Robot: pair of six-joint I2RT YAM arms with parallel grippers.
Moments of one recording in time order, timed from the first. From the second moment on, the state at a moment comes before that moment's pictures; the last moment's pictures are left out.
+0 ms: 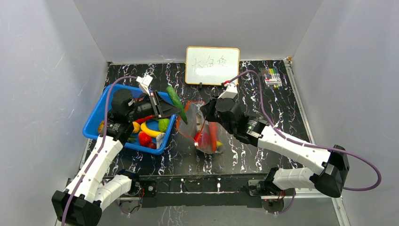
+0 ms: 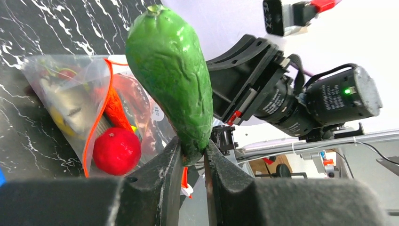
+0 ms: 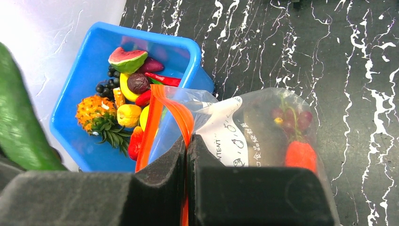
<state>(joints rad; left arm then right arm) -0.29 0.93 0.88 -0.18 0.79 -0.81 0.95 1.21 1.03 -0.19 0.42 0.76</state>
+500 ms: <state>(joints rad) -0.44 0.99 0.81 -0.09 0.79 -0.83 0.95 1.21 1.04 -0.18 0.42 0.78</state>
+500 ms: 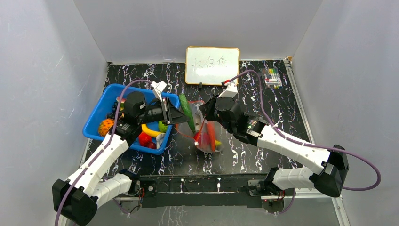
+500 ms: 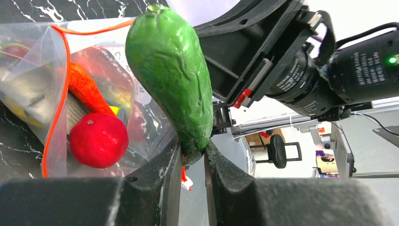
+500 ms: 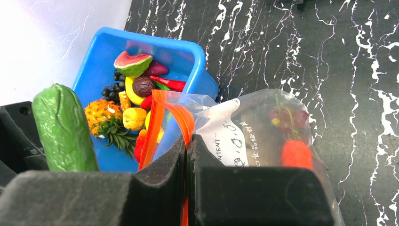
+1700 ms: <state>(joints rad) -0.46 1.00 1.02 -0.57 0.51 -0.55 0.95 1.21 1.04 -0.16 0.41 0.79</state>
